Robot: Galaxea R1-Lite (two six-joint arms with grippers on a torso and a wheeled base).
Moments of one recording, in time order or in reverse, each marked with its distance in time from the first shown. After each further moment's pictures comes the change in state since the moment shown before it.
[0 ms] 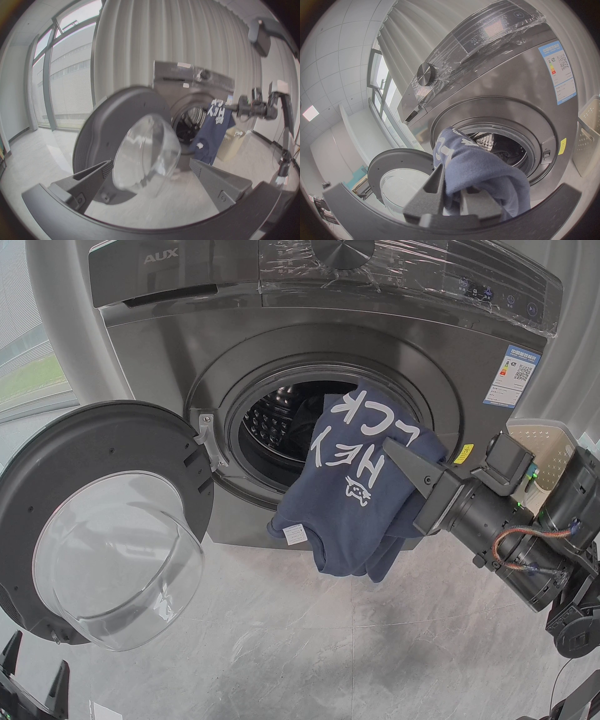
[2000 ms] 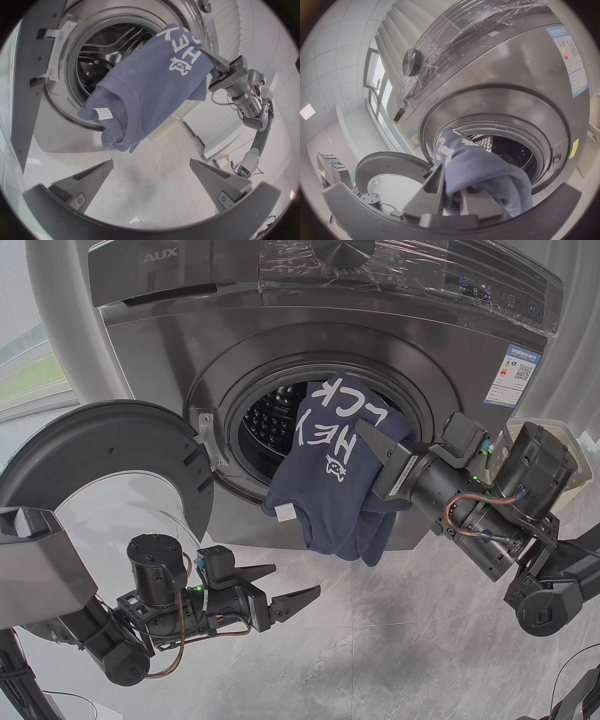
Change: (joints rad) left arm -0.584 1.946 -0.393 -1.269 -0.279 -0.268; right arm -0.049 0.157 -0.176 0.000 0.011 0.001
